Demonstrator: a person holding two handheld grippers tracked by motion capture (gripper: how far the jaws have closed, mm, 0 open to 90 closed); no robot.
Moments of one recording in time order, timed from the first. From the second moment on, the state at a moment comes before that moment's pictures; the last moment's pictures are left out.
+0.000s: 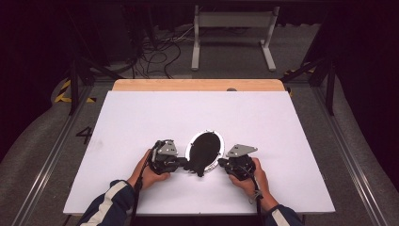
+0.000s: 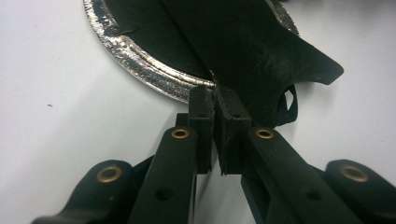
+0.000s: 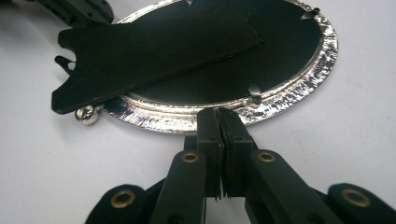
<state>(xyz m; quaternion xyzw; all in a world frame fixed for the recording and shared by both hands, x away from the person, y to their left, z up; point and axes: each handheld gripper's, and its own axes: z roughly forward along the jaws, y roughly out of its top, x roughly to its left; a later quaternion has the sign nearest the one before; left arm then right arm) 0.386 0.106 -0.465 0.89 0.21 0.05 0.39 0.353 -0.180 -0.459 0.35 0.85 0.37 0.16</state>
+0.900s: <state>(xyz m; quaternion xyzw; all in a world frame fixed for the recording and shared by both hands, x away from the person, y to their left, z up) 0.387 0.087 -0.466 0.89 0.22 0.07 0.40 0.380 -0.184 -0.460 0.38 0.83 0.36 0.20</state>
